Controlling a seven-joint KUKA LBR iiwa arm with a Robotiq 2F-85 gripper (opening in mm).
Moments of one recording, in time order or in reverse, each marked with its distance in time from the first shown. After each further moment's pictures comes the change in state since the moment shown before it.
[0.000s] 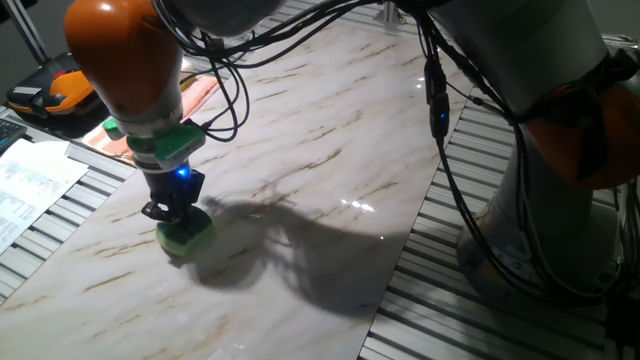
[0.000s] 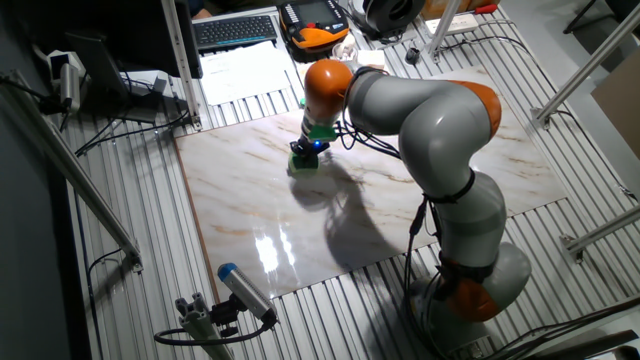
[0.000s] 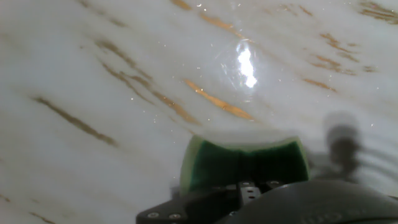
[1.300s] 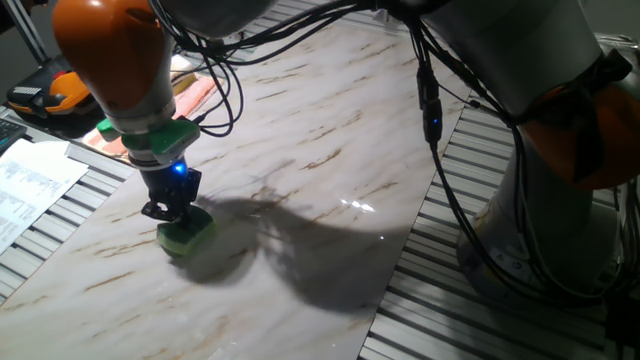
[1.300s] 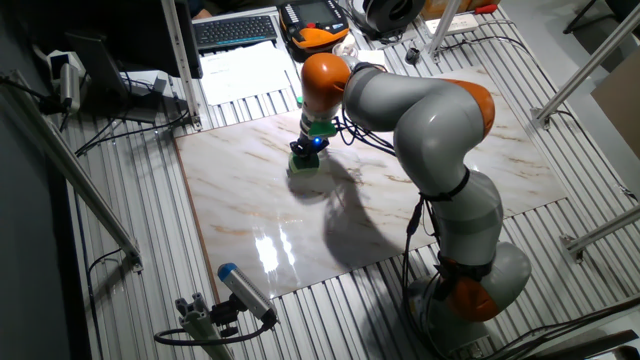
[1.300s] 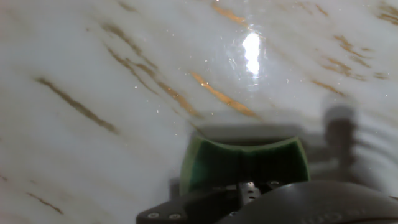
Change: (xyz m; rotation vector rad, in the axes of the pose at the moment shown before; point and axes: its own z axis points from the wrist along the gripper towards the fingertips) arm 0.000 0.000 0.000 0.039 0.044 -0.091
